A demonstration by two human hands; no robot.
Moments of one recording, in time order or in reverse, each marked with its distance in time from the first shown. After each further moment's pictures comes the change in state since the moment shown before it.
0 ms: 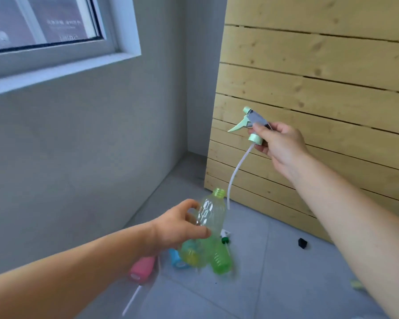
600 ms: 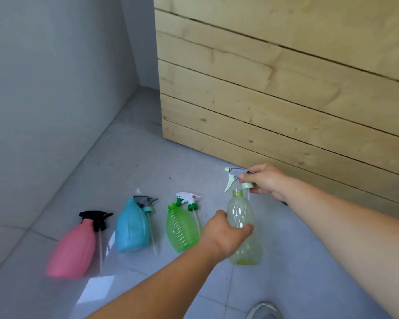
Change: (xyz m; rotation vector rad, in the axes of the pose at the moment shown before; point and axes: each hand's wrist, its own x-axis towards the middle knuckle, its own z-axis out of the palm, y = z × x) left_hand 0.221 -0.078 0.206 0.035 -0.059 -0.256; right_hand 0.094 0.303 -0.129 -0.496 -0.079 0.711
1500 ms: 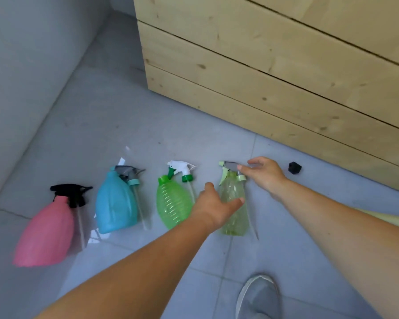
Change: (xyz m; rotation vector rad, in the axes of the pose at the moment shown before) left_hand 0.070 -0.026 0.000 0.116 -0.054 -0.155; right_hand 0.051 0.088 0.030 -0.181 0.118 0.065
